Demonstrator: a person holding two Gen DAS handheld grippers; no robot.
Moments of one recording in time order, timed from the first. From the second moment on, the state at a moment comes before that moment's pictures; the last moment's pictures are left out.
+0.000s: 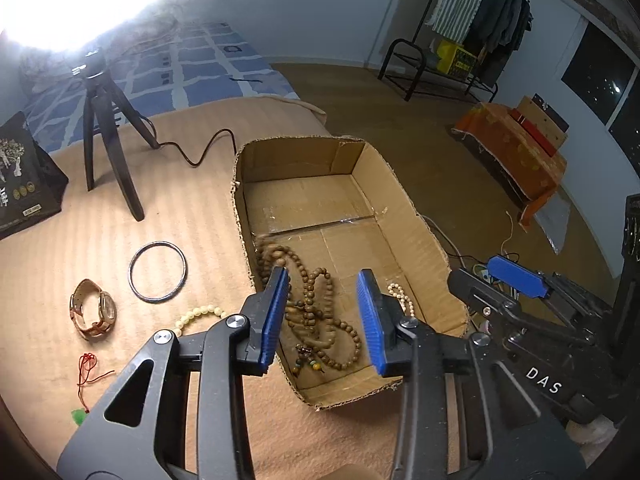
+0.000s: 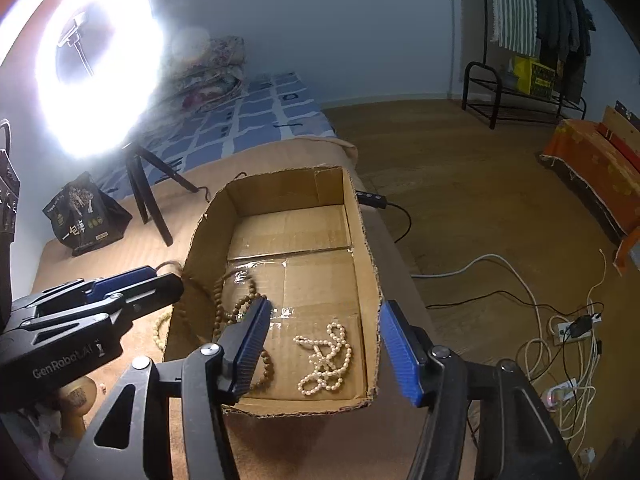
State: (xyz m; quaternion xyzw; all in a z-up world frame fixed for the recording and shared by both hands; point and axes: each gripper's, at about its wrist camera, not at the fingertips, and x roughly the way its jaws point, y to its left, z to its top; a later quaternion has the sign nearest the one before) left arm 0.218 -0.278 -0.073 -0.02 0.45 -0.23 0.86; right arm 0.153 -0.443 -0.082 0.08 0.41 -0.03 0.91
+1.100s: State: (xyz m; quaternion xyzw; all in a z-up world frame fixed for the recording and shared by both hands) left arm 0.207 -0.116 -0.049 0.01 0.43 -0.14 0.89; right arm 0.153 -0.366 -0.053 0.08 0.37 0.05 0.92
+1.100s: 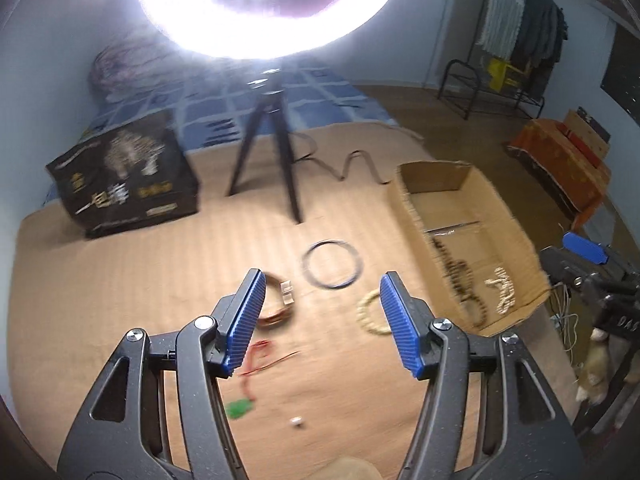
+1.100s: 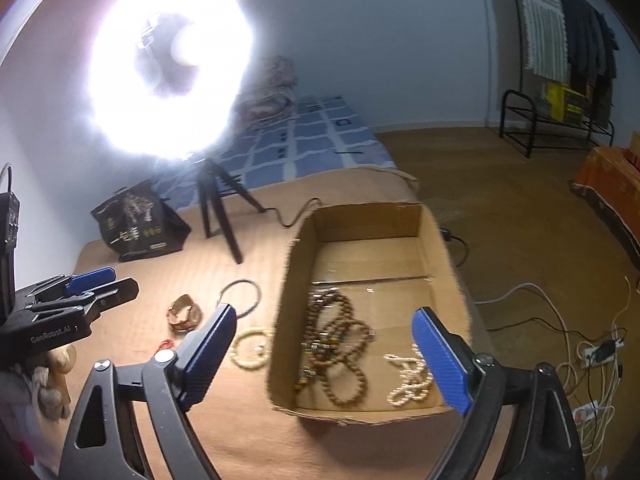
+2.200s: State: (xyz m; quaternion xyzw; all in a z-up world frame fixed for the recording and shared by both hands) left arm 0.180 -0.028 -0.167 0.02 0.54 -0.19 0.82; right arm 0.214 -0.235 -0.137 0.04 0.52 0.16 0.84
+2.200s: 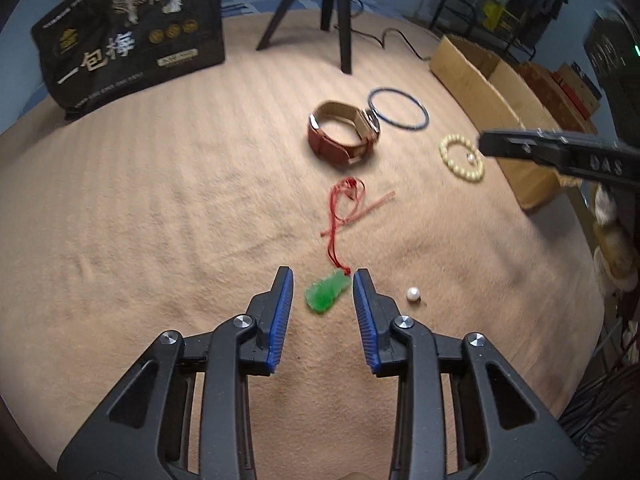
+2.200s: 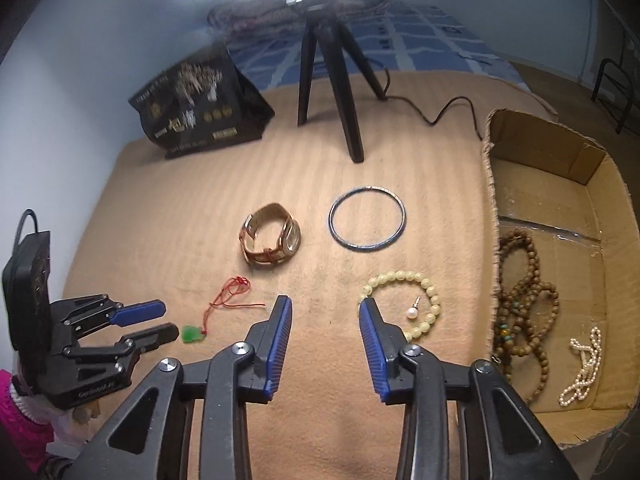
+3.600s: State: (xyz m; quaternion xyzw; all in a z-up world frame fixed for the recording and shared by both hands) left arm 0.182 -0.035 -0.182 0.06 0.53 -0.18 0.83; right arm 0.236 -0.219 -0.167 -0.02 0.54 0.11 0.83
